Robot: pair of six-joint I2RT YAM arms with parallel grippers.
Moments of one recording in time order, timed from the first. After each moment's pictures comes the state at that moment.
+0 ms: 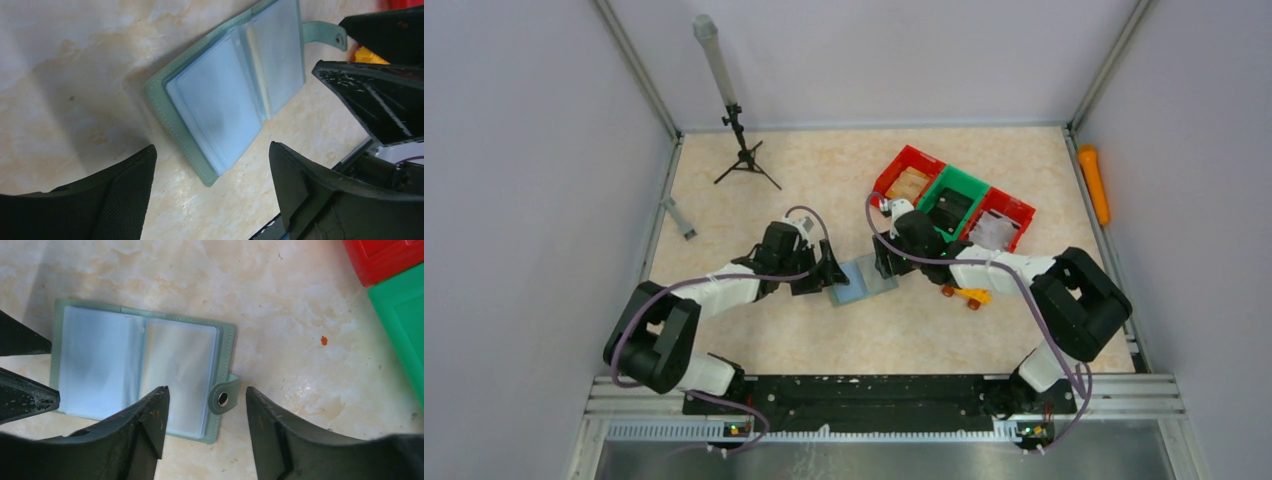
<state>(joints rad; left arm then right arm) -0.45 1.40 0.59 -0.03 0.35 -0.65 0.74 1.60 0.85 0.03 0.05 0.27</state>
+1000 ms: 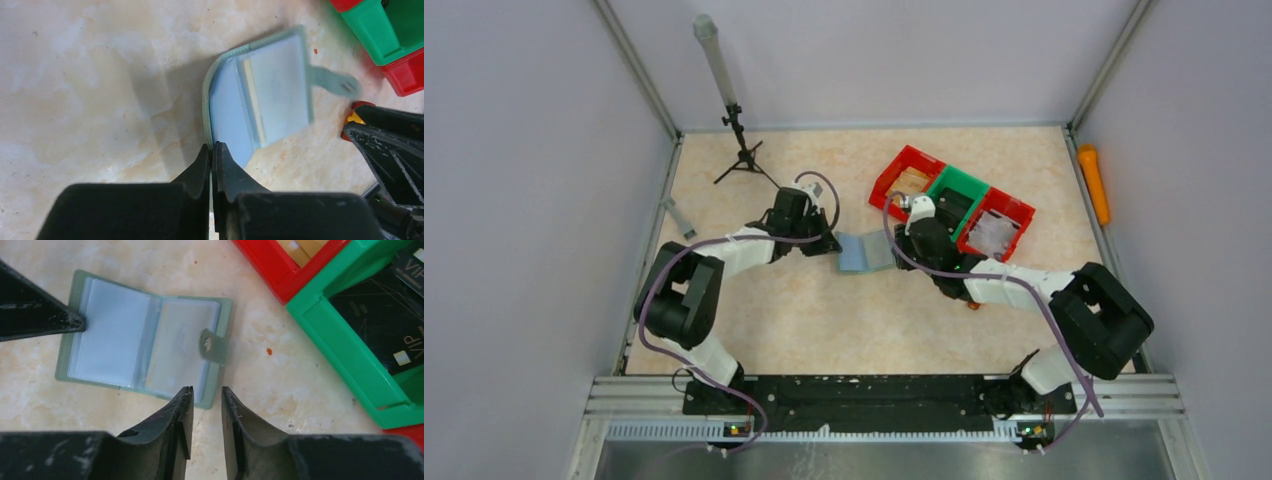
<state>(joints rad) -0.39 1.66 0.91 -0.03 0.35 -0.56 0.75 1.48 0.72 0.20 0.22 0.33</state>
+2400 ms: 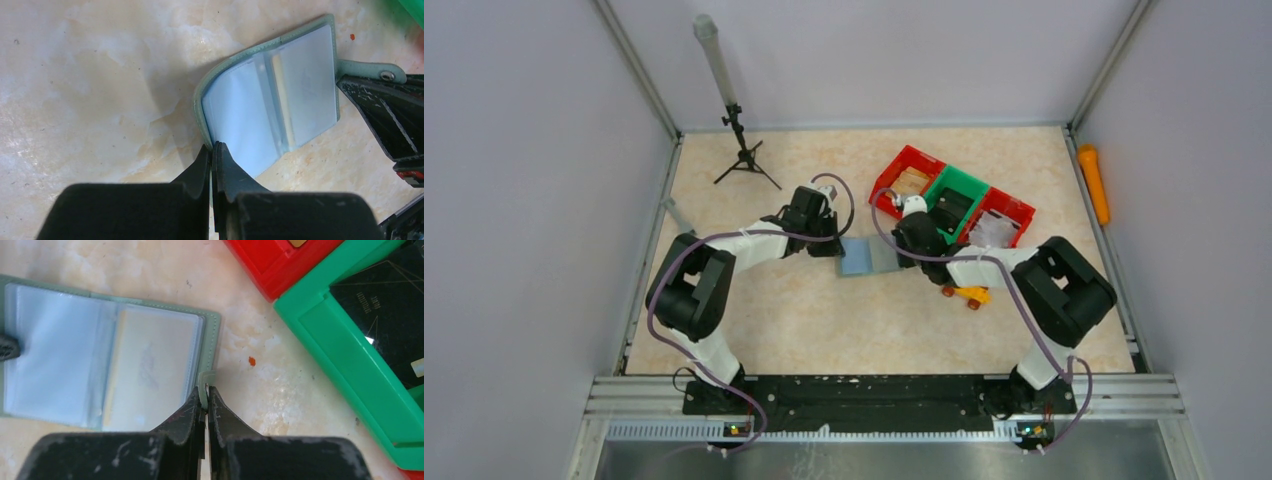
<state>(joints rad) -0.47 1.73 0.99 -0.14 0.23 -0.46 0.70 1.71 0.83 0.16 0.26 0.31</state>
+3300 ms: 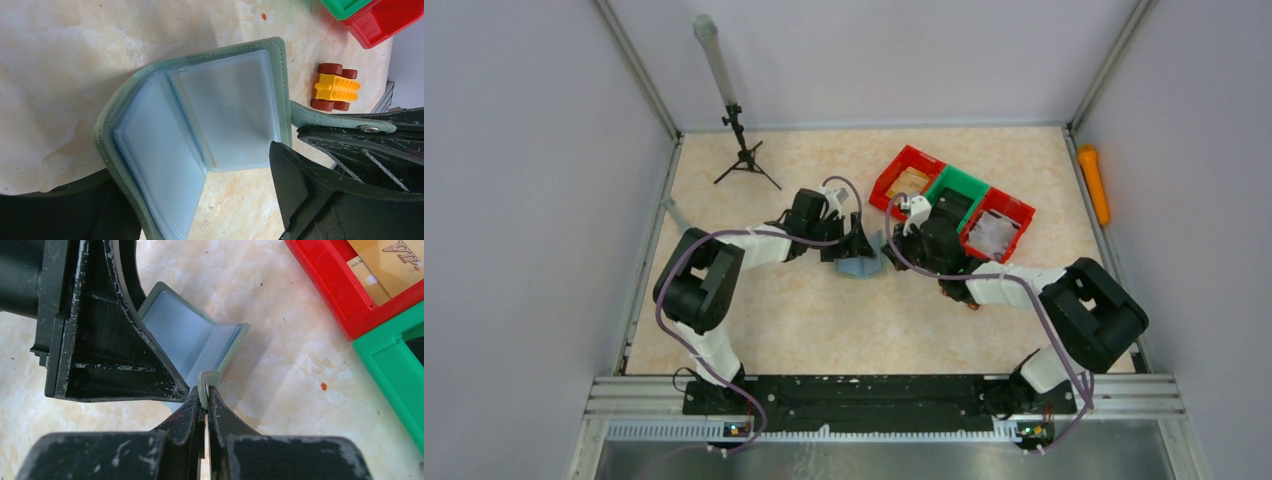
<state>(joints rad) -0.47 1.79 0.95 0.05 0.52 -0.55 0.69 1.52 0.64 0.46 -0.04 0.29</state>
